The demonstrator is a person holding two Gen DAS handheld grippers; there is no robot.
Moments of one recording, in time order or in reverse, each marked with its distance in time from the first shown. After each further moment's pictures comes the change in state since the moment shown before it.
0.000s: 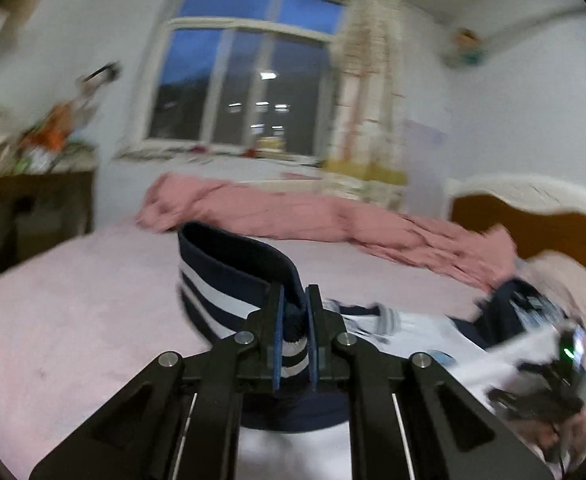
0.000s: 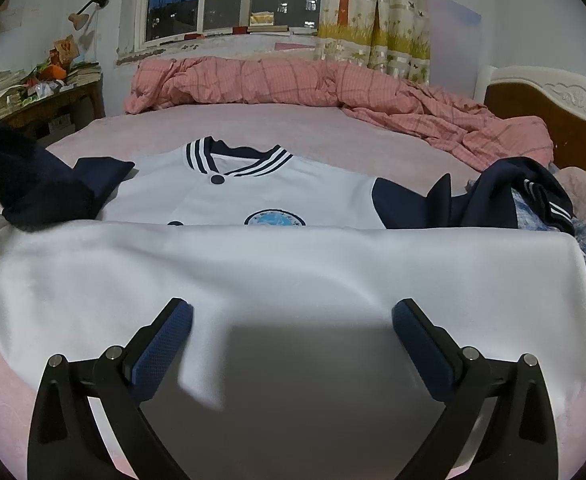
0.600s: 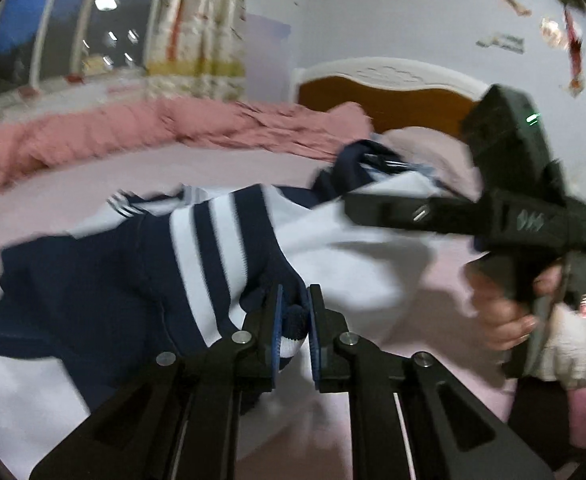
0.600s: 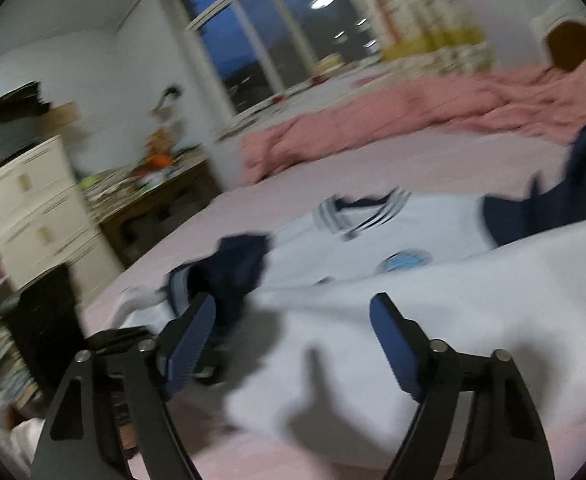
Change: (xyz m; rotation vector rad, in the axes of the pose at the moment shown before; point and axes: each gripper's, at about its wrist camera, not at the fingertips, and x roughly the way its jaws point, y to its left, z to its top) left arm 0.053 -0.144 -0.095 0.149 0.382 -0.530; right arm -0.047 -0.028 0.012 0.202 -0.122 0.602
